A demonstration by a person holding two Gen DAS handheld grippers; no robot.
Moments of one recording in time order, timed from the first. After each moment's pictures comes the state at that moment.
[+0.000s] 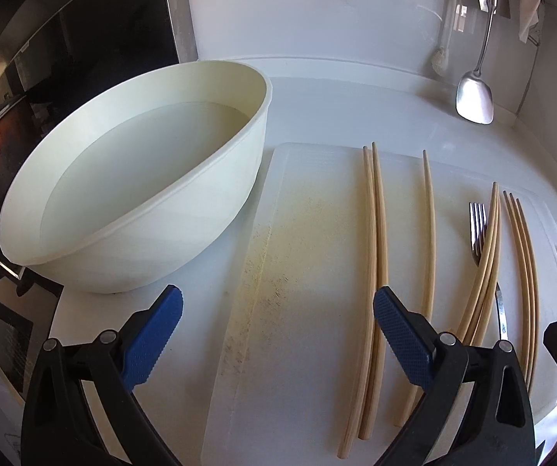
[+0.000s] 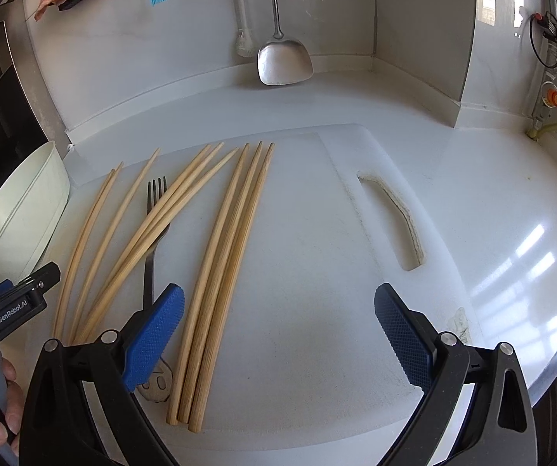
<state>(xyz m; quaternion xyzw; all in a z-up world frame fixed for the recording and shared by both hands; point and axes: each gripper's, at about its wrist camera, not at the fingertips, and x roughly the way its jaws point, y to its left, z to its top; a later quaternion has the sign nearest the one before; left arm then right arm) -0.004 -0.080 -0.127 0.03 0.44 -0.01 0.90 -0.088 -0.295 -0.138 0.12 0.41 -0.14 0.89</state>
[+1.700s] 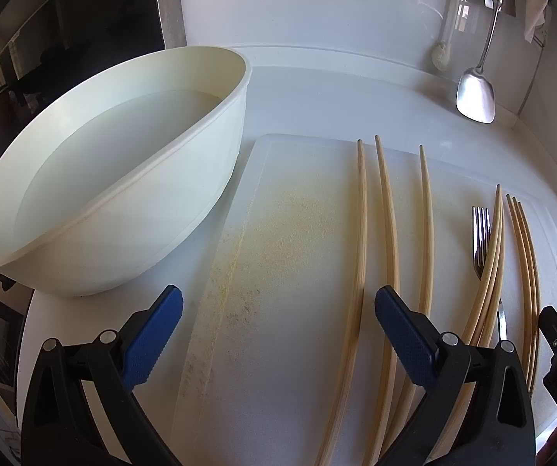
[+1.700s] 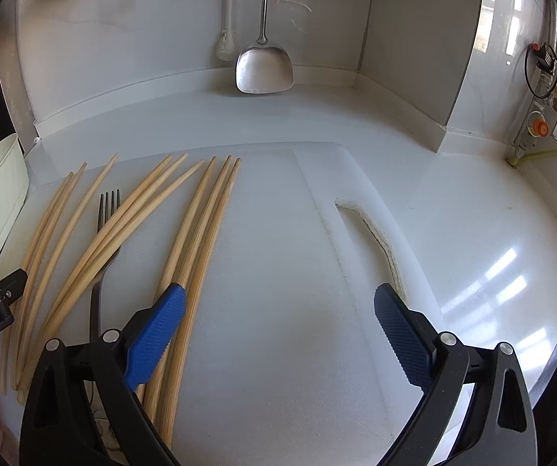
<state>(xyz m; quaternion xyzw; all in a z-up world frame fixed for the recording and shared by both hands) 0.013 -0.092 -0.142 0.01 0.46 -0.02 0.89 -0.069 -0.296 -0.149 0.06 0.40 -0.19 0.89</state>
